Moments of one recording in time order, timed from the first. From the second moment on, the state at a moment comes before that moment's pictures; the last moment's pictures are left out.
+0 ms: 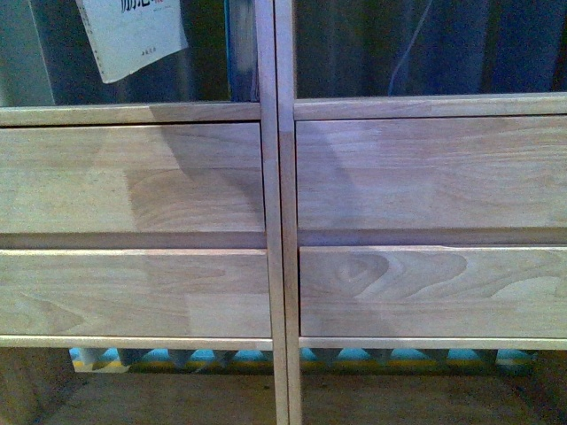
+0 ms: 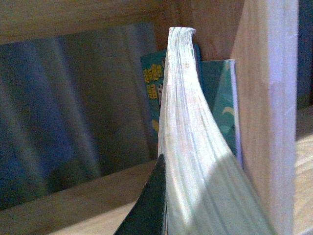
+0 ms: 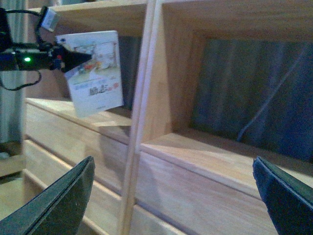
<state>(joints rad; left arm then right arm) -0.08 1.70 1.62 0.37 0.37 0.15 -0.41 0.67 0.54 0.58 -0.68 0.20</state>
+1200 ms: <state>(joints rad) -0.16 2.44 2.81 -0.15 0.01 0.14 0.00 0.21 0.08 0.12 0.00 0.01</state>
